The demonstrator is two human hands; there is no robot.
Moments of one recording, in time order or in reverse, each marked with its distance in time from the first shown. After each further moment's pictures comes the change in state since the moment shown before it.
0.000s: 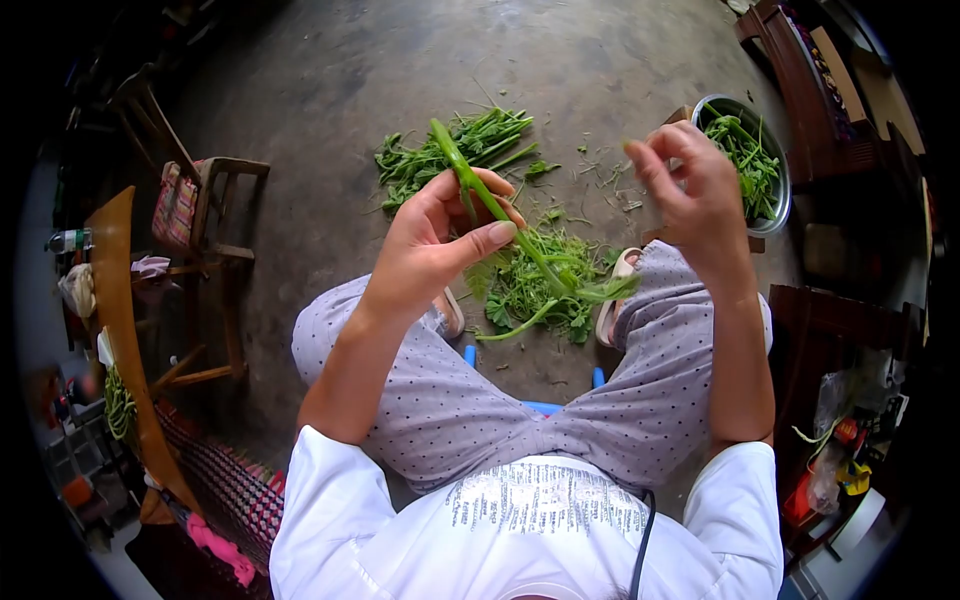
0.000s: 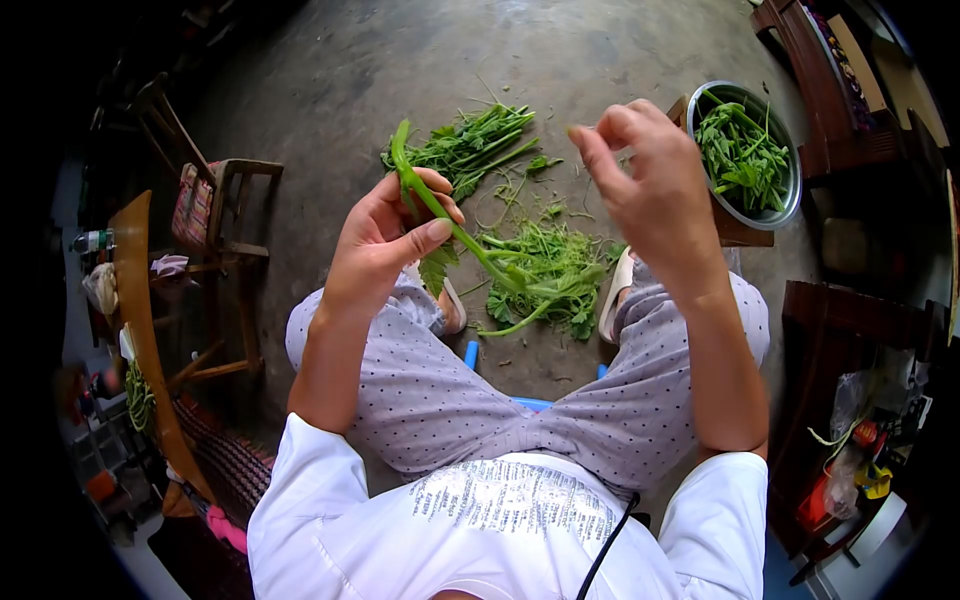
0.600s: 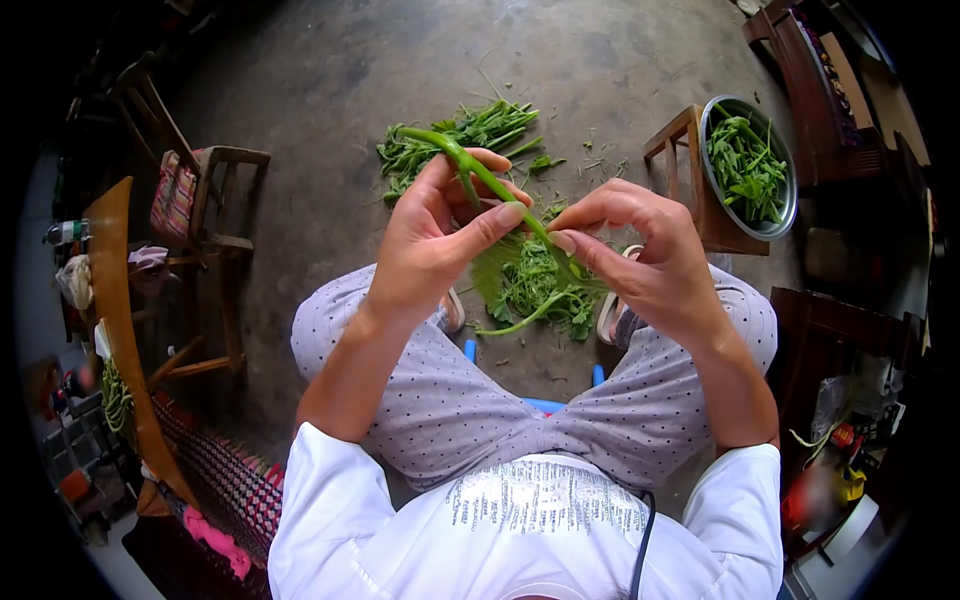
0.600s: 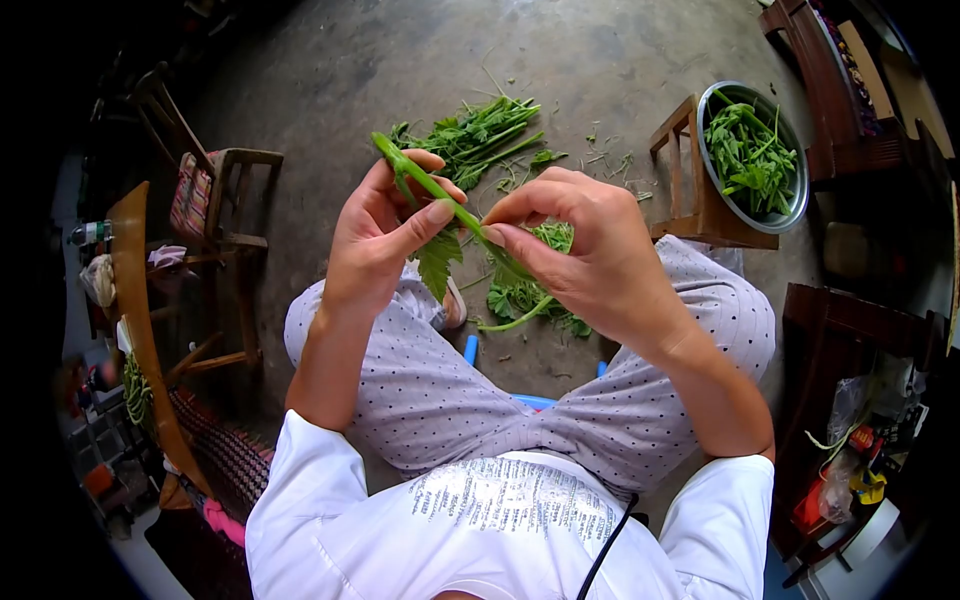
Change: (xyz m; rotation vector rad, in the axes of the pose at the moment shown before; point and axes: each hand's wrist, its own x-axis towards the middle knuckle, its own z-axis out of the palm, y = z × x) left_hand 0.002 -0.003 0.001 -0.086 0.078 0.093; right_hand -0.023 -0.028 0.041 0.197 -0.109 -0.292
